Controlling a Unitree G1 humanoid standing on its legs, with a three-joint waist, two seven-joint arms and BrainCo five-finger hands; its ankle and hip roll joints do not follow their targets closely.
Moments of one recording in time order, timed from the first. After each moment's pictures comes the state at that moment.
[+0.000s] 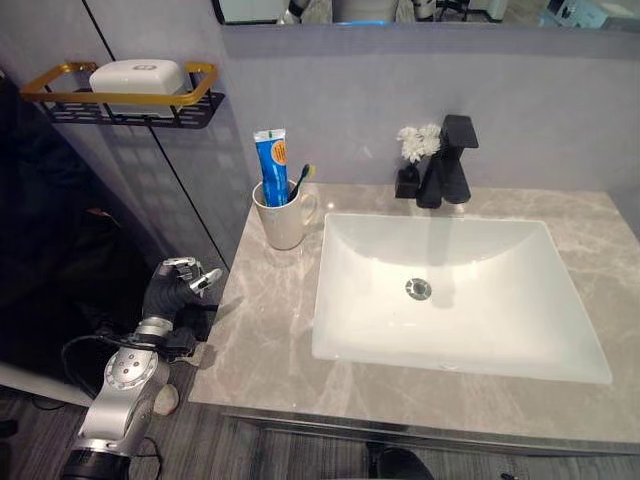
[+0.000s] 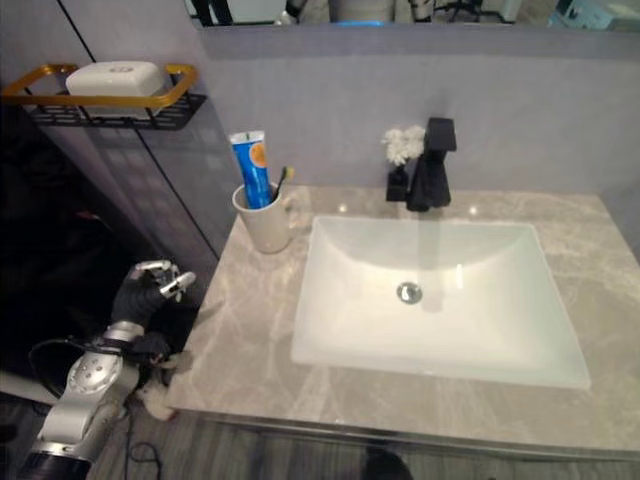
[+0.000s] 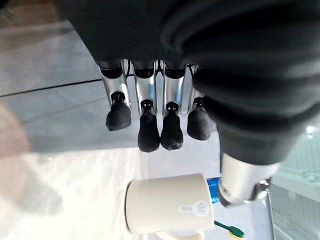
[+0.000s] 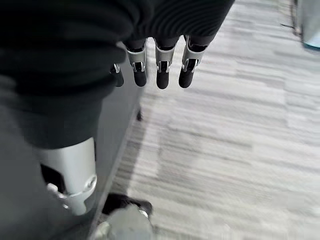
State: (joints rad) left arm 0.04 0.58 -0.02 -0.06 -0.54 -0.09 0.06; right arm 0.07 -0.33 0.03 1.27 -0.07 0.06 -0.17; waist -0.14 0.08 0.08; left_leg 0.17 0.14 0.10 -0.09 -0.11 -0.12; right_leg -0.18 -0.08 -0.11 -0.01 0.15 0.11
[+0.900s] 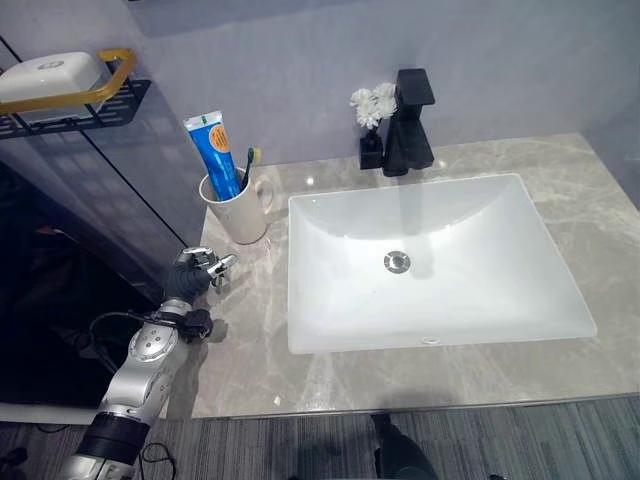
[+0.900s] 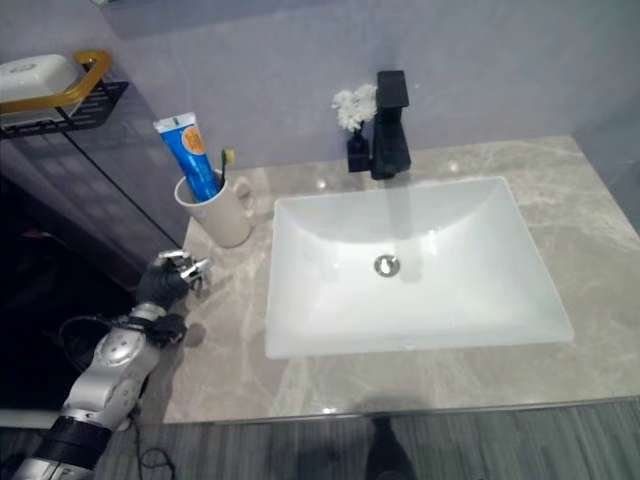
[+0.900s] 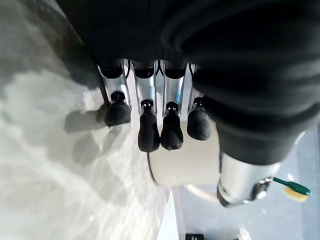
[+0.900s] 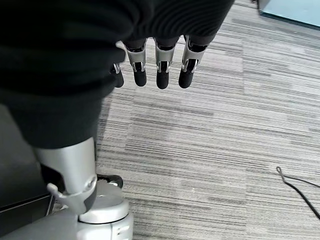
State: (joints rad) left arm -0.15 0.57 -0.13 0.10 -0.57 -0.06 0.11; right arm 0.04 -0.33 0.12 1.24 -0.05 0.08 -0.17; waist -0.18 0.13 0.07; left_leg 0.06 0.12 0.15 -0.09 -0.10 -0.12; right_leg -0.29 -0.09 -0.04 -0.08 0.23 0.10
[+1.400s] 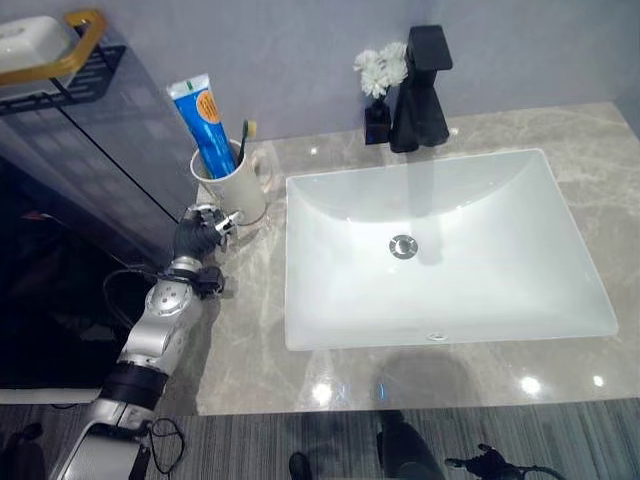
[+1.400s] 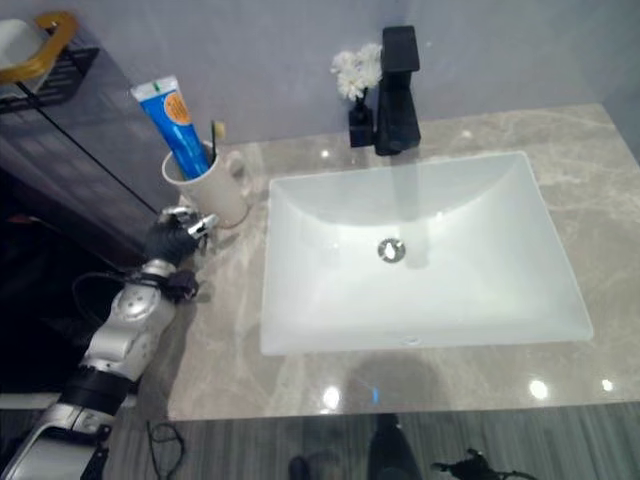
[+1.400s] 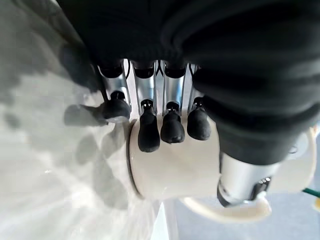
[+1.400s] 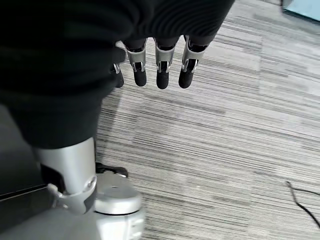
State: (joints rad) left arm -0.44 0.55 -0.19 0.27 -0.57 -0.10 0.18; right arm -0.02 -0.33 0.16 1.23 -0.04 0.08 -0.17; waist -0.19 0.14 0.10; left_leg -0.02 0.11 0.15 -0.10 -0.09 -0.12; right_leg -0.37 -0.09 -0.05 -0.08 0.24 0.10
